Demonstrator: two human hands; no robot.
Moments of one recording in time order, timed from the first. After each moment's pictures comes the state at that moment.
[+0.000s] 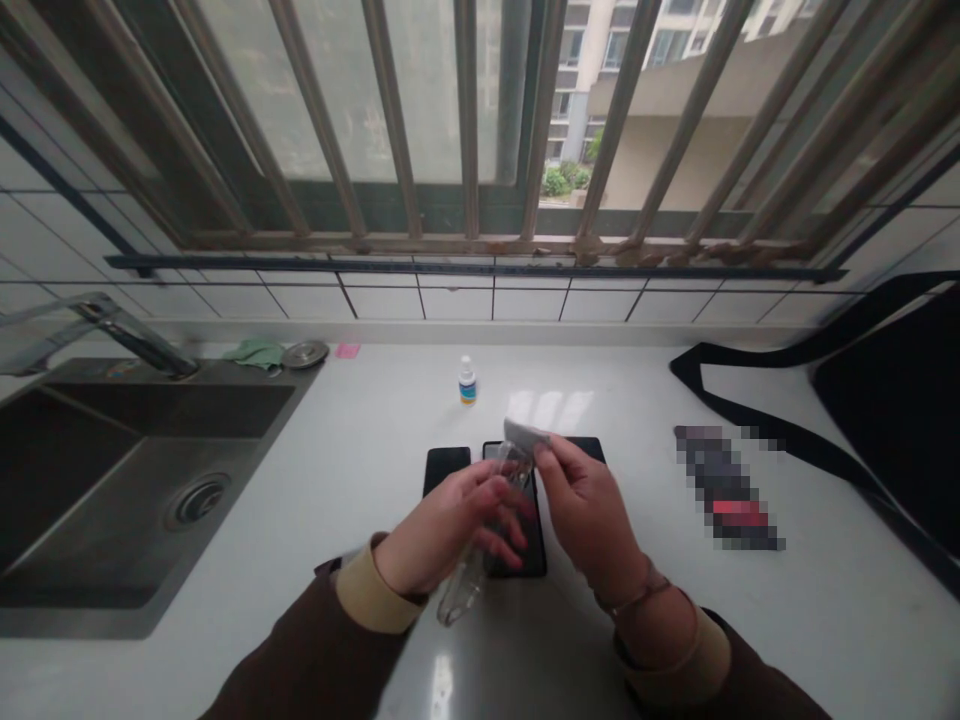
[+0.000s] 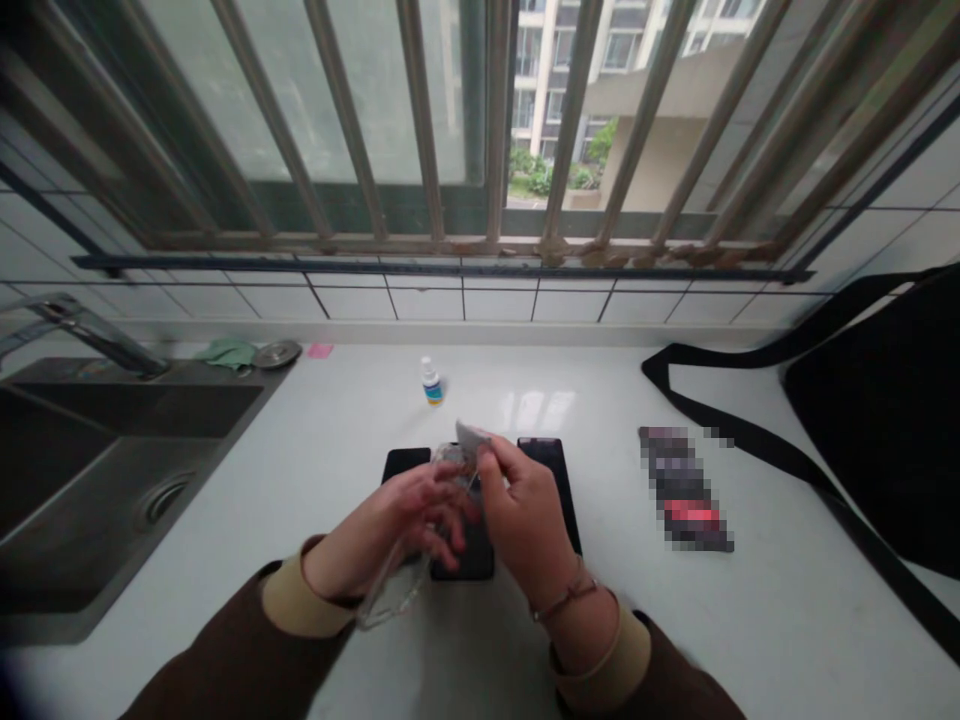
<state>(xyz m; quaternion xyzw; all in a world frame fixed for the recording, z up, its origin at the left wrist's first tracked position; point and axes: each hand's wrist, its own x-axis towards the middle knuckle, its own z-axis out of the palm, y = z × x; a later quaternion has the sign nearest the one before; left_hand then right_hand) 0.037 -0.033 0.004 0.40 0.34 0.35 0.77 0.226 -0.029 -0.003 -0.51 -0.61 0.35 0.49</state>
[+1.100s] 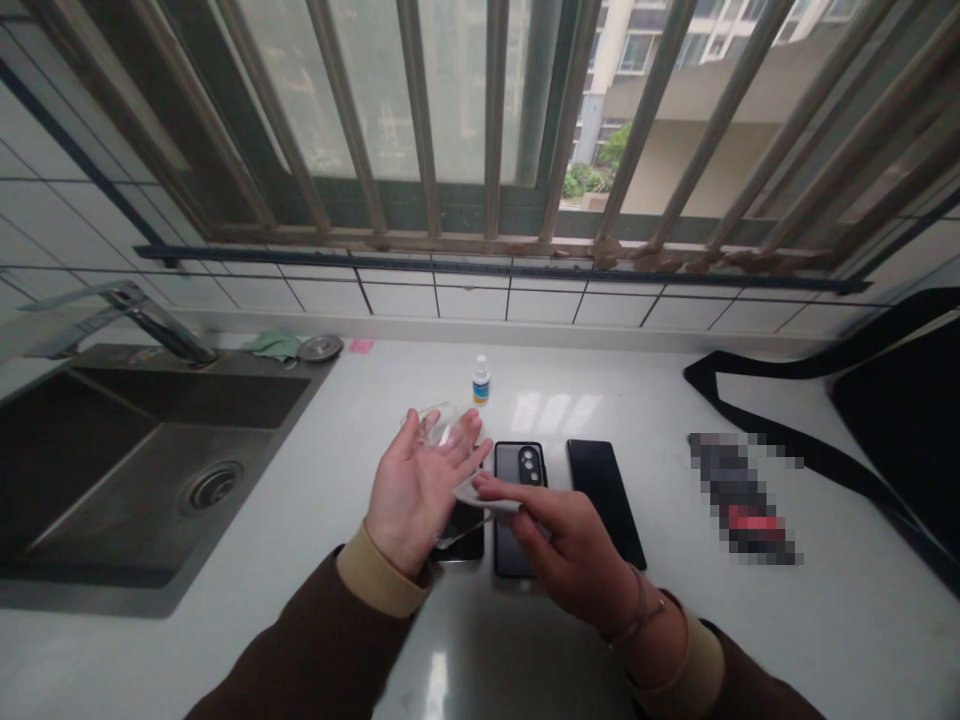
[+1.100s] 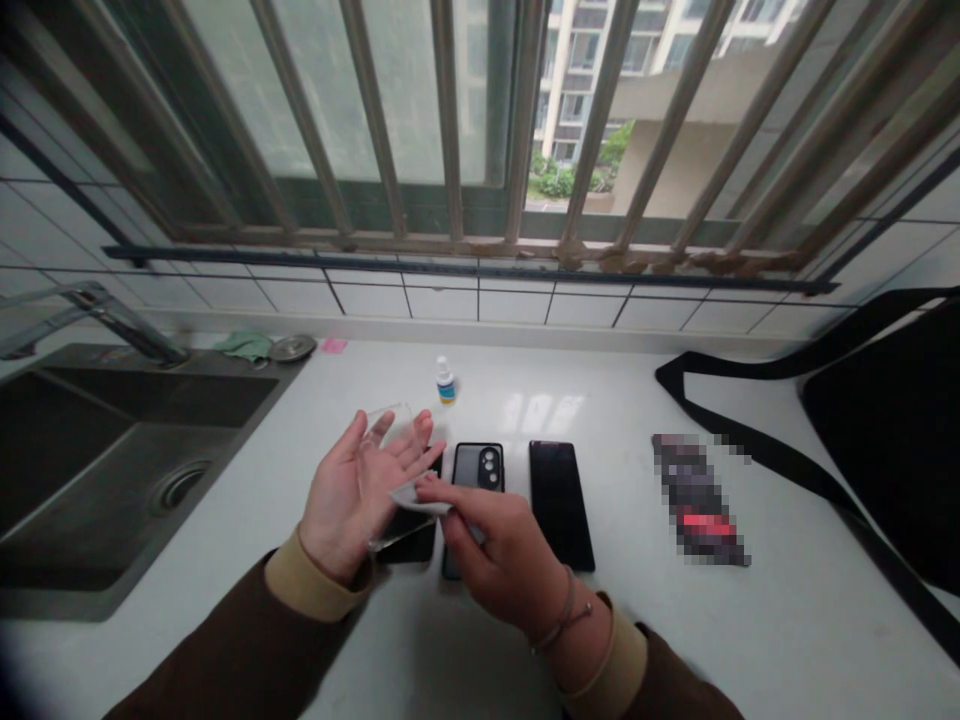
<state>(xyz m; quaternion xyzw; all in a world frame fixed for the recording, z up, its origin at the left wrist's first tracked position) 0.016 -0.009 0.026 0.05 0.34 0.63 0.70 0.211 -0.048 -0.005 -0.32 -0.73 0.43 0.42</state>
